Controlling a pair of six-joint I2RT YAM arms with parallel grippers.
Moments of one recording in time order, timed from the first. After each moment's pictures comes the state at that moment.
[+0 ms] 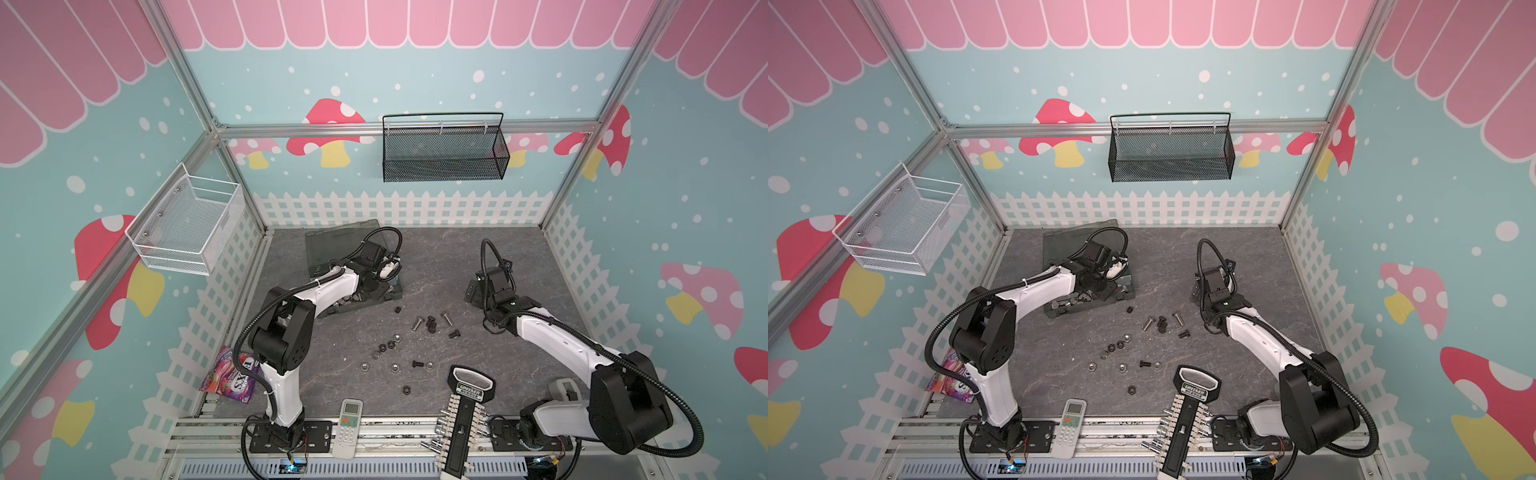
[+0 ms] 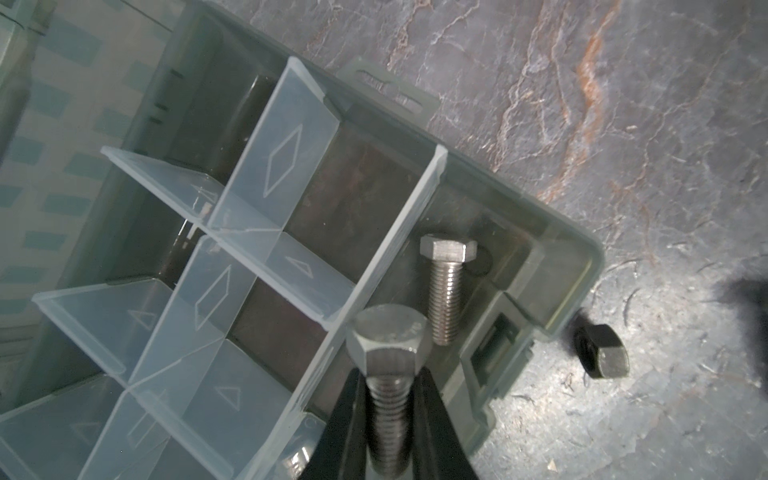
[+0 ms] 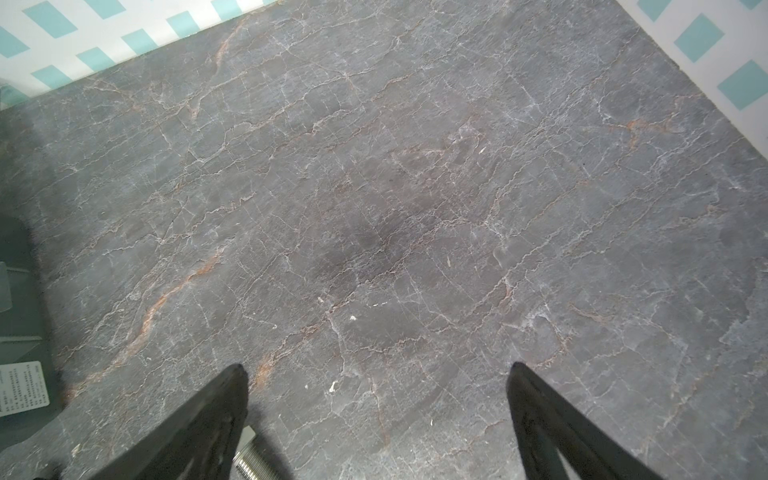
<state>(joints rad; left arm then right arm) -0.46 1.91 1.38 -0.52 -0.02 0.31 0.38 1.35 0.83 -0.34 0.43 0.61</state>
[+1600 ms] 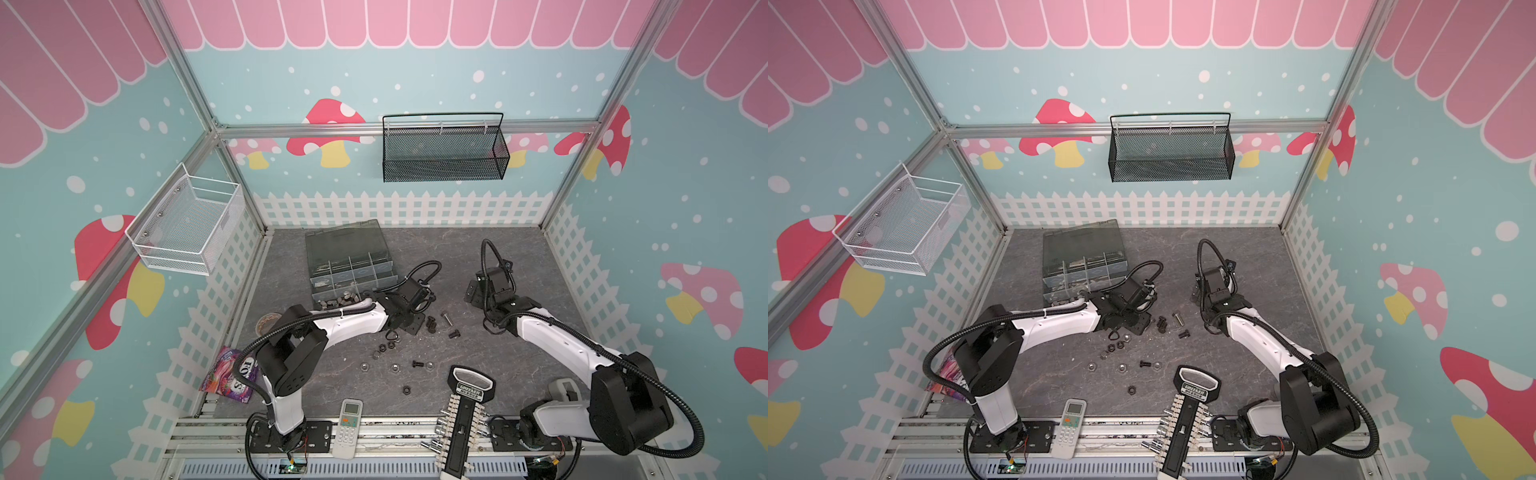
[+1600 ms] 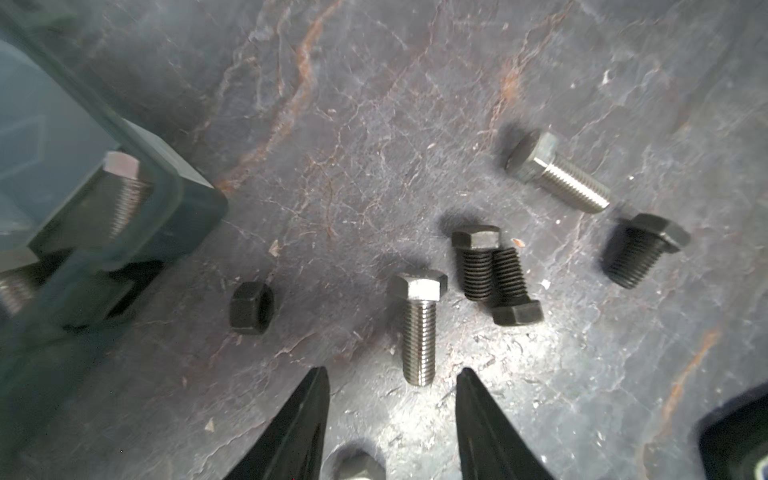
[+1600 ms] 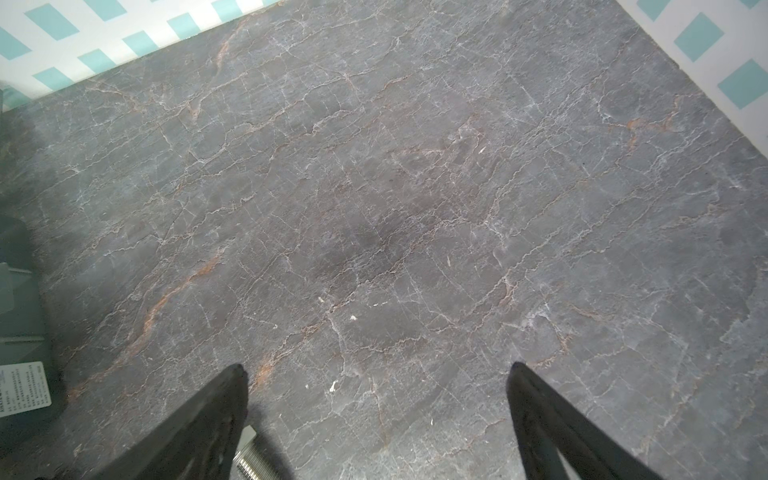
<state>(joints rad) -0.83 1.85 1.22 -0.43 -0.08 -0.24 0.38 1.34 0.83 -0.34 0.43 0.62</state>
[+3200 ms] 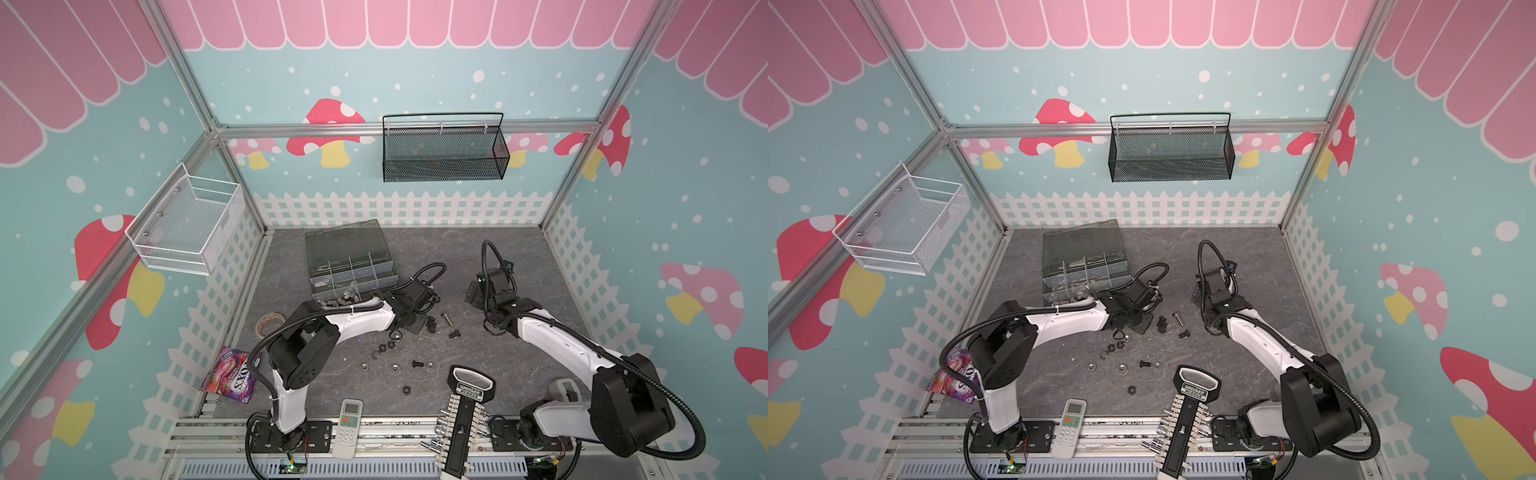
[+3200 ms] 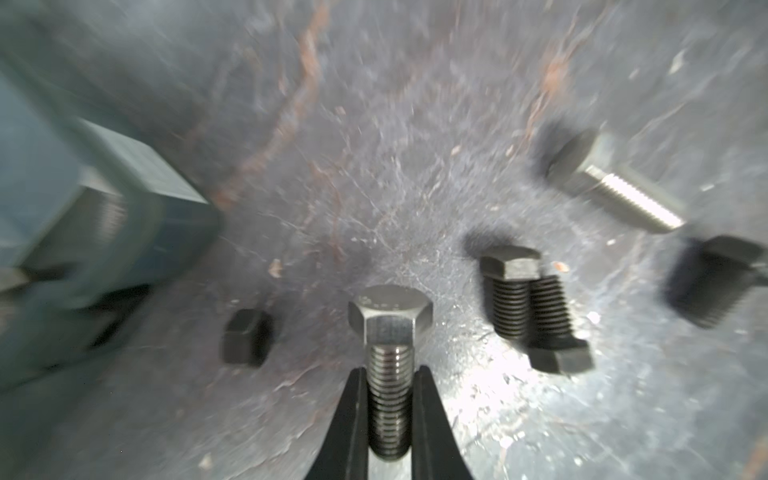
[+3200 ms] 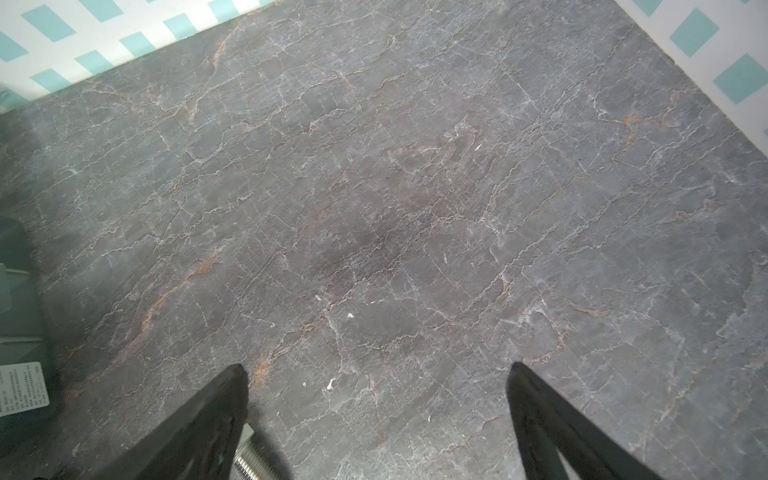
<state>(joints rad) -0.82 1.88 1.26 -0.43 -0.15 -0.23 0.38 1.33 0.82 -0.34 0.43 0.63</state>
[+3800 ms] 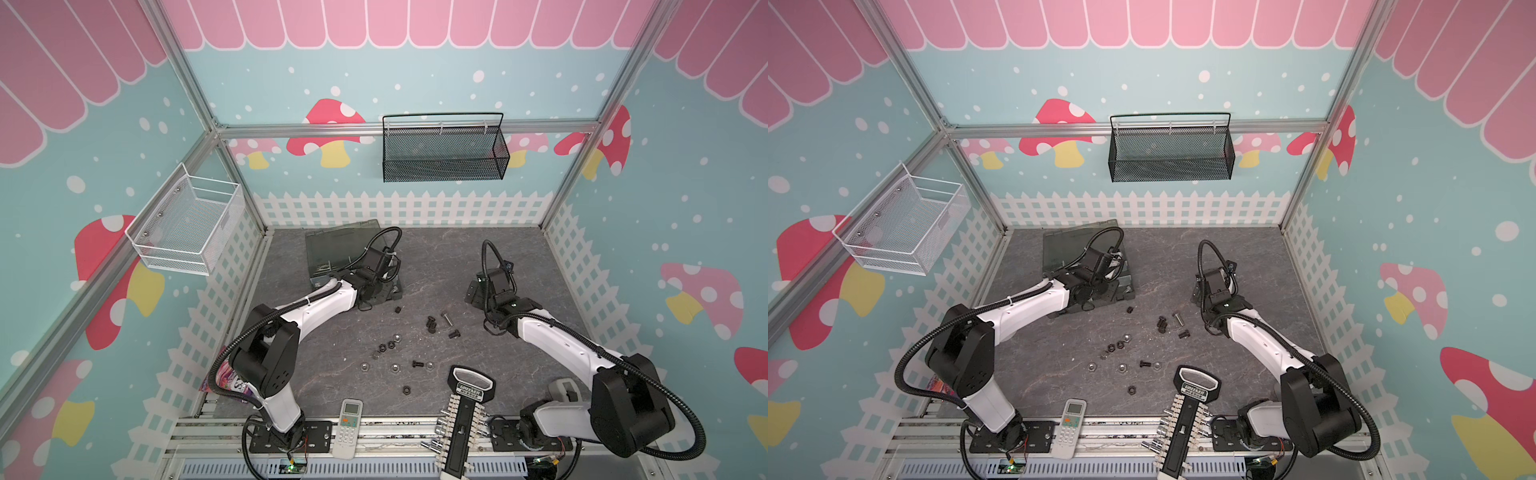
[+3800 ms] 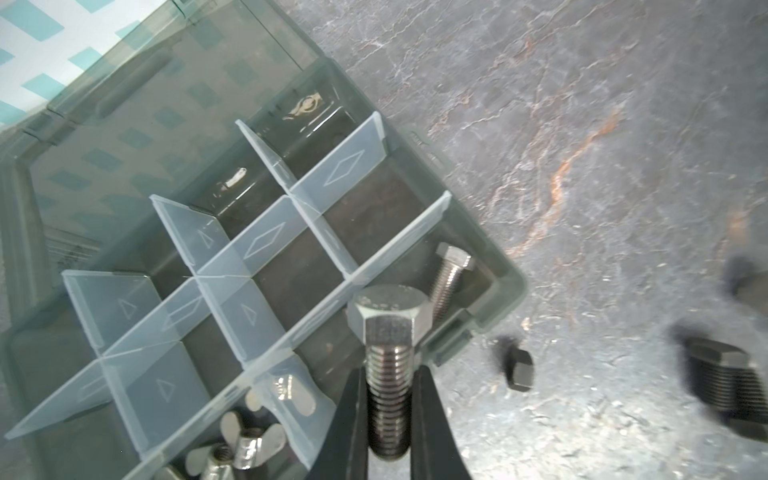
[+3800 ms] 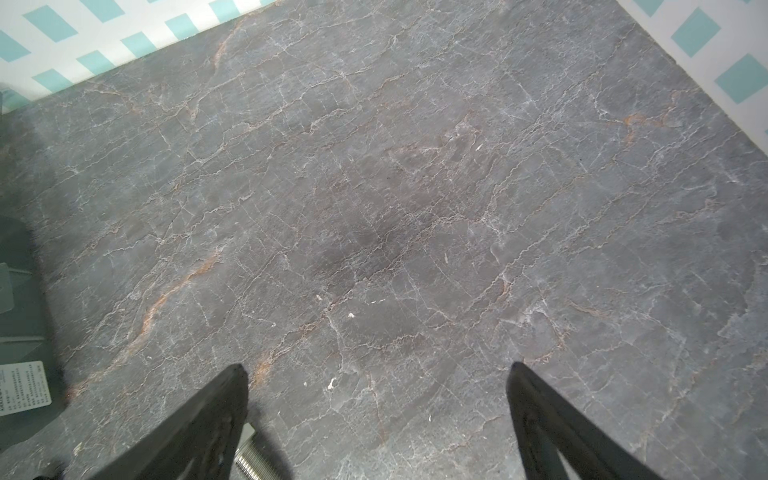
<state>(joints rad) -0.54 1.74 1.25 -0.42 -0.18 -0.02 0.38 1.33 0.82 -0.34 0.43 0.63</state>
